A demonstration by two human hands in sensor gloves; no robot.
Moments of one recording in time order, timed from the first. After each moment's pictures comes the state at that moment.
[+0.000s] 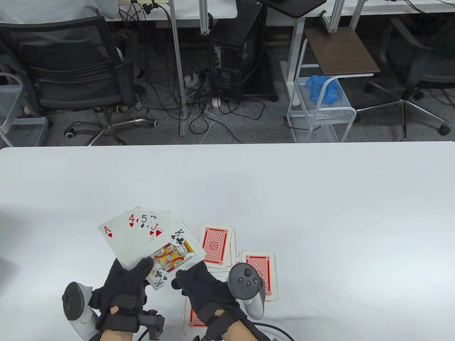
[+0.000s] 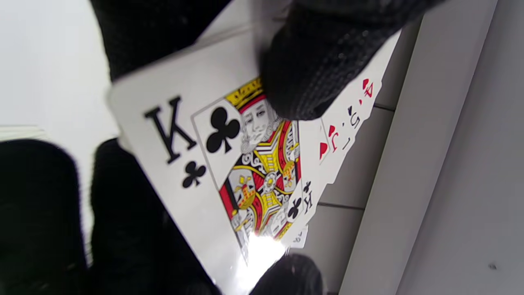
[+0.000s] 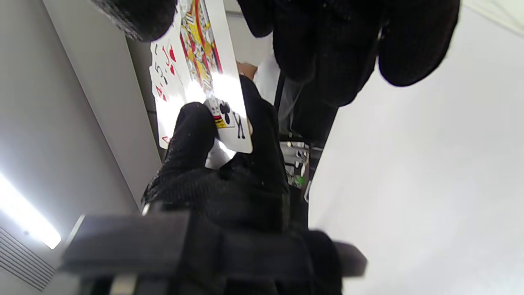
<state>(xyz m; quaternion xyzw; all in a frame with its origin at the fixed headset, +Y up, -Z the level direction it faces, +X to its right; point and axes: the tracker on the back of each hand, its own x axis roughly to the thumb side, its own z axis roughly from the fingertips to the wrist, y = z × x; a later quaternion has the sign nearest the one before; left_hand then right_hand) -0.260 -0.698 -0.199 0.06 -0.02 0.77 0.64 -0.018 -0.701 -0.210 0.20 0.09 0.72 0.66</state>
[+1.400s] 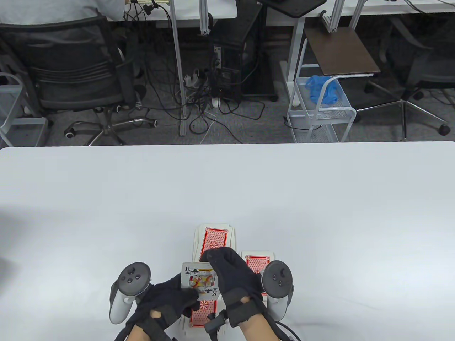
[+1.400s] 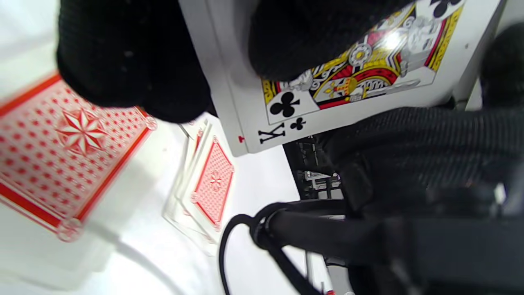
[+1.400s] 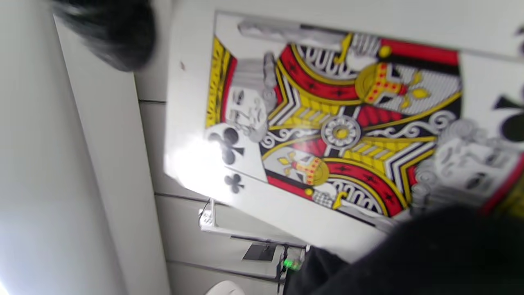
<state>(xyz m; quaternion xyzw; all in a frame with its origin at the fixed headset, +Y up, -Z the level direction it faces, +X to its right) -0.195 -0.728 -0.213 -0.24 -0.13 0.55 0.79 0.029 -0.689 -0.218 0.07 -0.03 0.71 0.70</state>
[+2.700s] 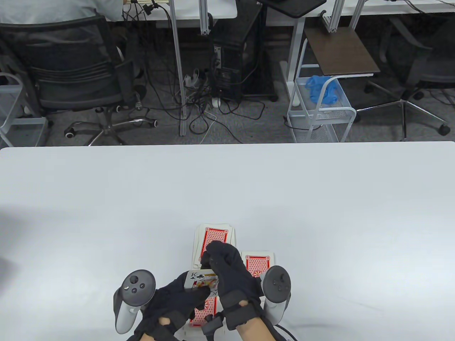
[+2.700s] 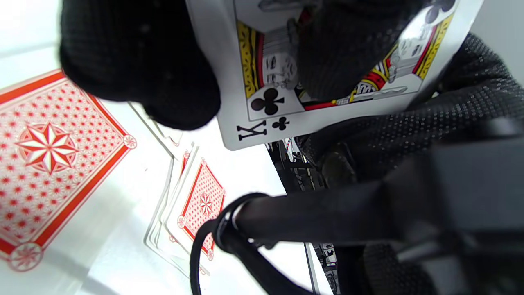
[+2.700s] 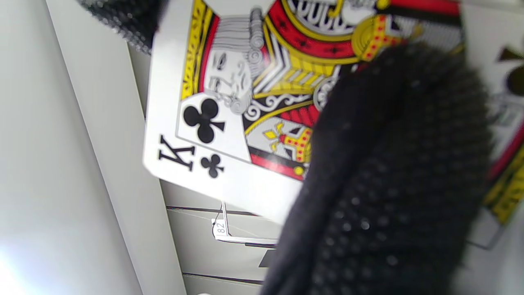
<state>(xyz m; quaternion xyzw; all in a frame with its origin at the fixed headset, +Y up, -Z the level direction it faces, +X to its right) -0.184 -0.717 -0.199 -0.15 -0.11 0.54 0.82 0.027 -0.694 -0.215 0.09 -0.02 0.67 0.74</state>
